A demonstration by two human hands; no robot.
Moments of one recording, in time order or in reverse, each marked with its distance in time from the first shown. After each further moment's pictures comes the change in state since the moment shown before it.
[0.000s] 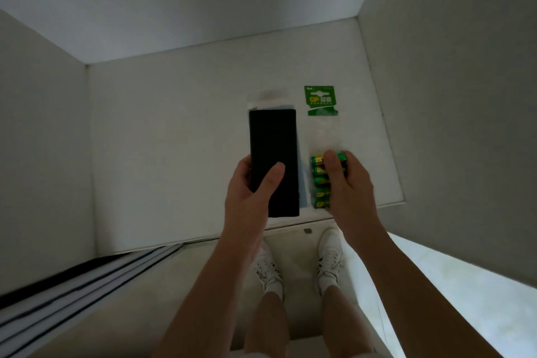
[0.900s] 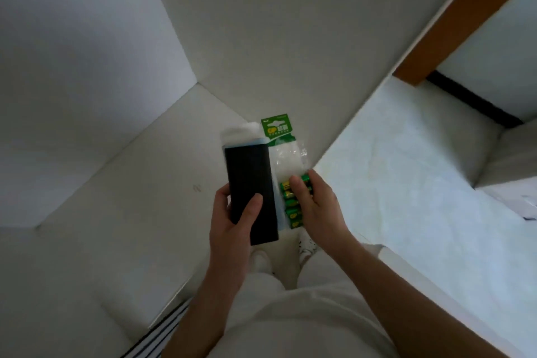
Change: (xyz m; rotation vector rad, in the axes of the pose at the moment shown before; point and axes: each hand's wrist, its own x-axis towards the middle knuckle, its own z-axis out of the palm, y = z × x) left_hand -0.216 0.105 0.025 0.360 -0.501 0.010; right_hand -0.256 -0.110 -0.089 0.093 0.450 0.021
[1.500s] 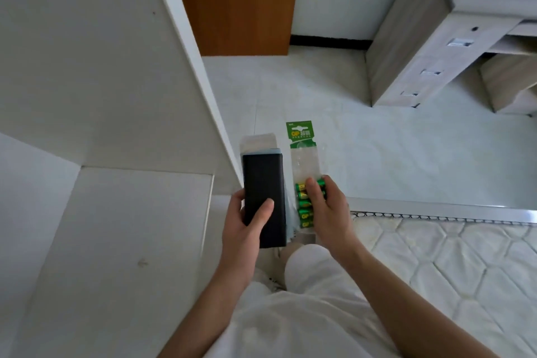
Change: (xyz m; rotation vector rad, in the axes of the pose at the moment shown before) left_hand -0.030 -0.023 0.104 0.376 -0.649 -0.116; right_hand -0.089 0.054 -0.097 0.235 0.723 0.200
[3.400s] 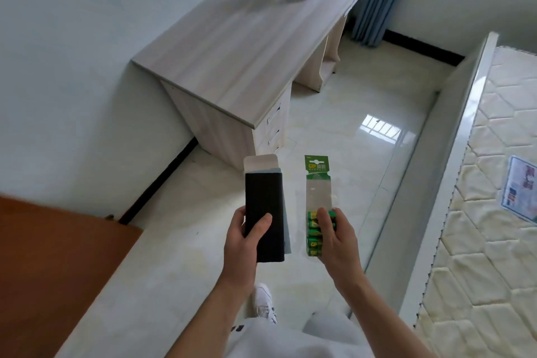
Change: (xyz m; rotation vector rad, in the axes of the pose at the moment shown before) left_hand 0.483 0.226 0.548 0.473 -0.896 -0.223; right_hand 0.512 -0.063 -0.273 0.502 1.053 0.381
